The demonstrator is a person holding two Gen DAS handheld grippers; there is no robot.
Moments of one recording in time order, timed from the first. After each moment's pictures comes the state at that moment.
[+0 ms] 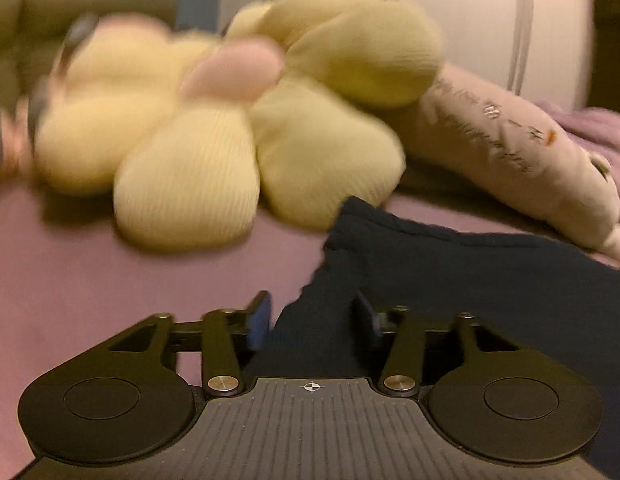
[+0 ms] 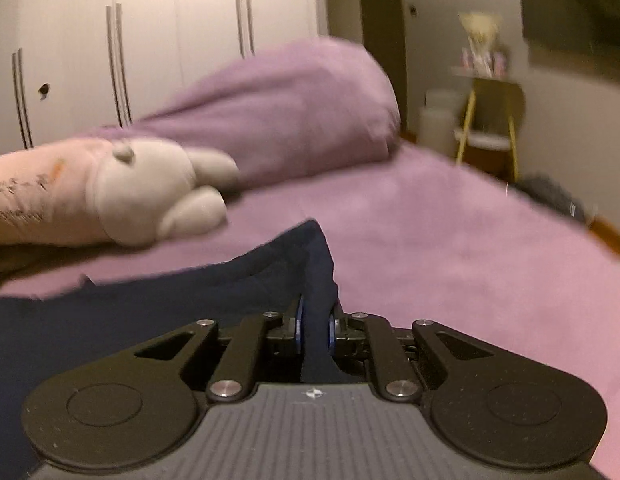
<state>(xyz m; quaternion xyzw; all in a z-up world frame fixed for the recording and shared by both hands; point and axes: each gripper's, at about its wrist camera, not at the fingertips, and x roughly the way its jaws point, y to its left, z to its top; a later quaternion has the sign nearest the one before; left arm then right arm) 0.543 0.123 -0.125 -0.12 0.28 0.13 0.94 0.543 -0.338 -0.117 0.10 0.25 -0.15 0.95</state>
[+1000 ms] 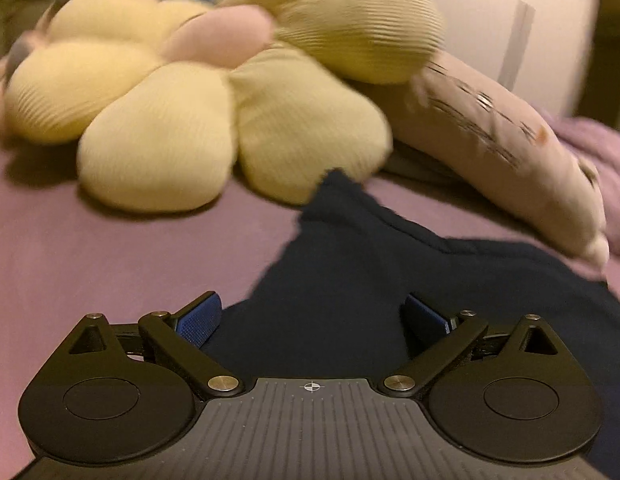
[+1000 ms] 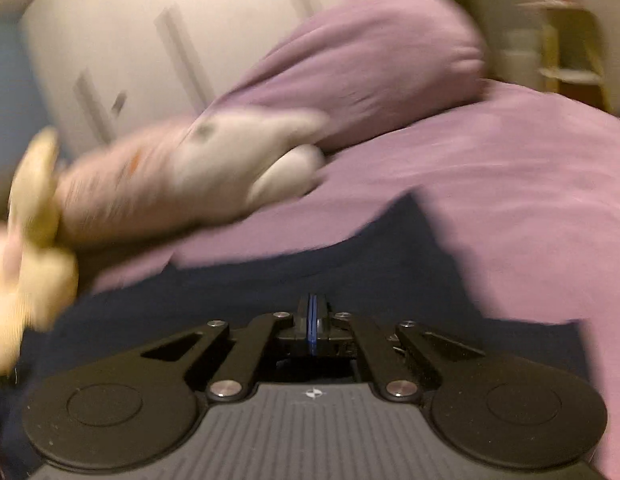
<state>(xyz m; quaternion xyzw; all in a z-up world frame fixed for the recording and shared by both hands) 0.548 0.128 -0.134 -0.16 0.30 0.10 0.94 0.553 -0.360 -0.140 0.21 0.25 -0.01 0.95</state>
